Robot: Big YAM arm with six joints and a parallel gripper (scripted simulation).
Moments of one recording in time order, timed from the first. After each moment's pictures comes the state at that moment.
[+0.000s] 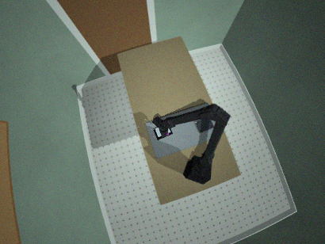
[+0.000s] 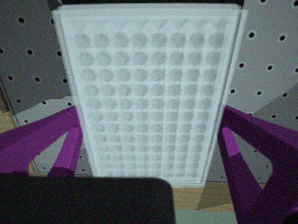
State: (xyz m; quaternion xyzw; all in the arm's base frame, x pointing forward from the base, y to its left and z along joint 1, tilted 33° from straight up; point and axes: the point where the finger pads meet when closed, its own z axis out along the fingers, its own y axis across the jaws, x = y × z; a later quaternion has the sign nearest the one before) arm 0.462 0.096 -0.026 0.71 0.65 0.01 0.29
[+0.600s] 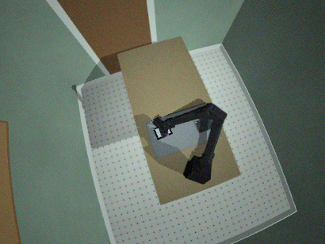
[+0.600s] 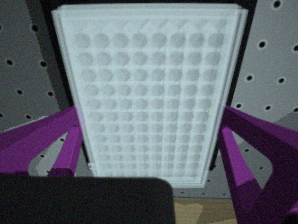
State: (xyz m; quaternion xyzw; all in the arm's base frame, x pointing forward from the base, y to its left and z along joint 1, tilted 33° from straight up) arm 0.468 0.087 -0.048 0.71 0.65 0.00 0.29
